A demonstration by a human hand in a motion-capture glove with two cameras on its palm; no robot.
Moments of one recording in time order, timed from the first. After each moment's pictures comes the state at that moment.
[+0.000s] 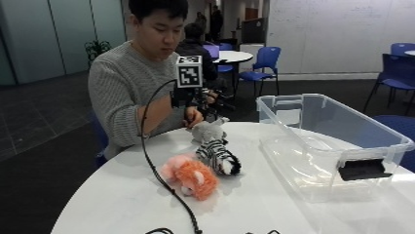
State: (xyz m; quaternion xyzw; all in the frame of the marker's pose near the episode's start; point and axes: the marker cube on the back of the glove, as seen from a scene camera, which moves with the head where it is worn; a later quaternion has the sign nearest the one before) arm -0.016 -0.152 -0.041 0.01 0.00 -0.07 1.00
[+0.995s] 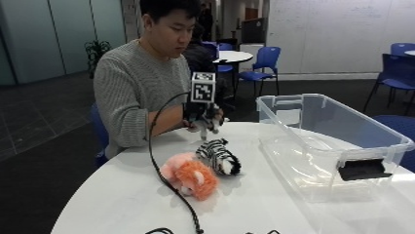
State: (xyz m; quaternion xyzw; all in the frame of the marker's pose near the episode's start) arm -0.051 -0.185 0.038 -0.05 0.02 -0.07 1.00
